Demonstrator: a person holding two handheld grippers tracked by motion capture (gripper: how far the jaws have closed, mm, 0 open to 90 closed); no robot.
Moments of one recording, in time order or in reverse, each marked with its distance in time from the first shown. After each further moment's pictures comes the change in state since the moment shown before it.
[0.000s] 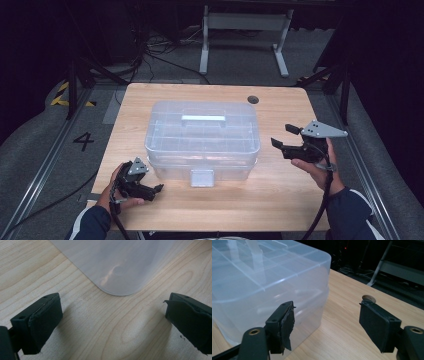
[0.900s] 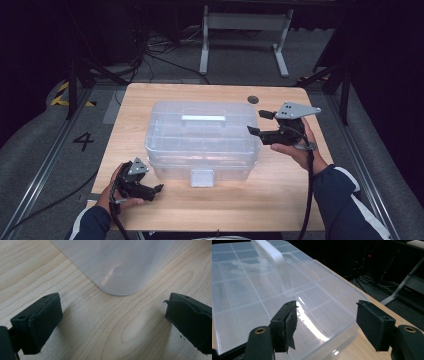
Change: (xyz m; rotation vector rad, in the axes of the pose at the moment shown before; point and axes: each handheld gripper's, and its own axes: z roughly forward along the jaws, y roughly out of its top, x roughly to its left) left arm -0.001 0.000 0.000 0.001 0.003 -0.006; right arm 0.024 0.057 0.043 -0.003 0.158 -0.116
